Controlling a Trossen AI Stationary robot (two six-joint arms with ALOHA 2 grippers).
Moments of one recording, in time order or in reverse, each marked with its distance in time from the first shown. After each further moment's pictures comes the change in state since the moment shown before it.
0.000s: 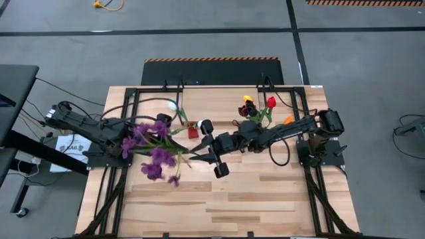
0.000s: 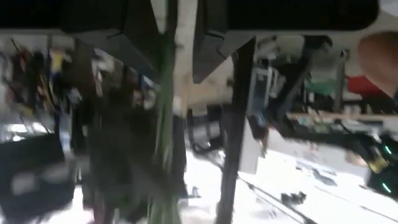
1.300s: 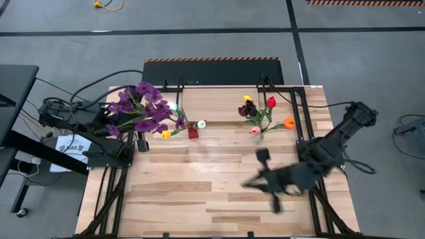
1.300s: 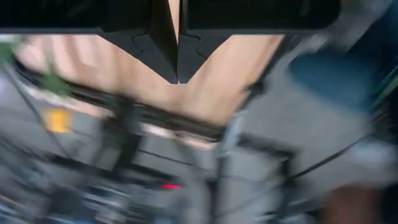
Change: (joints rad) left arm -0.001 -0.114 0.258 -0.528 -0.449 -0.079; right arm 0.519 -0.425 0.076 -1.248 0.770 0.069
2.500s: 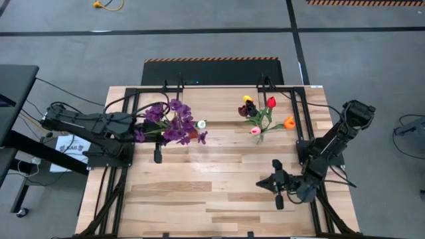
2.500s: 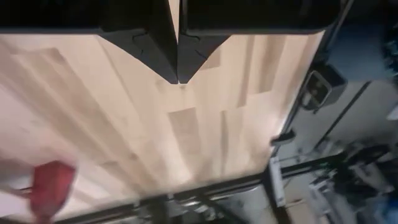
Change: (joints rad) left arm 0.096 0.031 -0.236 0.127 0.254 -0.209; right arm 0.282 -0.041 -0.927 0.741 0.363 0.628
